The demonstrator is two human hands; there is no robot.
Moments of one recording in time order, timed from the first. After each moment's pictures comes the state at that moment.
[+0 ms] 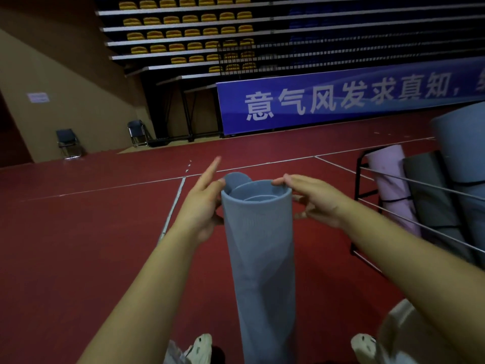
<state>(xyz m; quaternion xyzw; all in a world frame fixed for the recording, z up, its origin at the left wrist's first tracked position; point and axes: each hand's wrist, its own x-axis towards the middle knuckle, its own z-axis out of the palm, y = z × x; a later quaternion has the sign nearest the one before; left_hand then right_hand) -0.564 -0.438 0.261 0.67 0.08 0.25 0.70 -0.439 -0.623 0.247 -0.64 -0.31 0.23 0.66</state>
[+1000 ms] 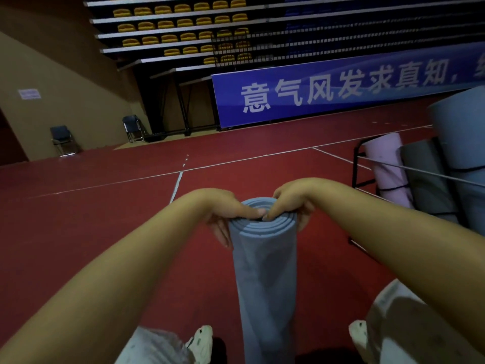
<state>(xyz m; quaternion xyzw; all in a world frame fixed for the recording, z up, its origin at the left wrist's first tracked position) -0.528 -0.449 0.270 0.89 0.23 -0.17 0.35 -0.435 -0.585 0.253 -0.89 -0.22 0.31 0.27</state>
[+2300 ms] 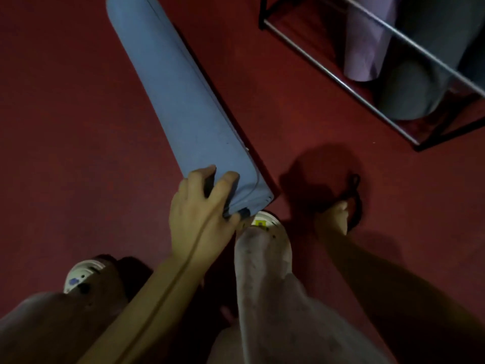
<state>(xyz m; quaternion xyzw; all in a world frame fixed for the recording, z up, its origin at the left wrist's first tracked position) -0.334 -0.554 -0.163 0.98 -0.04 0.03 0.17 -0.315 -0.796 -0.294 -0.83 0.42 0.24 0.28</state>
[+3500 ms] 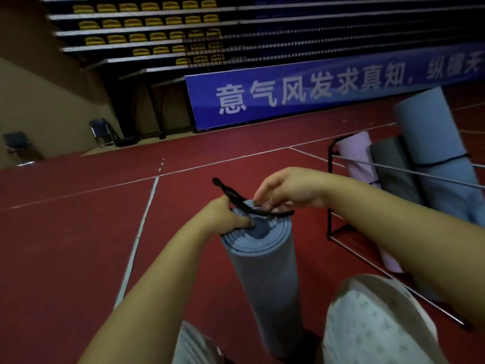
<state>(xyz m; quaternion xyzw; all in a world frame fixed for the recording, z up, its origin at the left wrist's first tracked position) -0.497 -0.452 0.232 0.95 0.10 0.04 0.29 -0.436 -0.628 0.266 -0.77 -0.33 0.24 0.49</state>
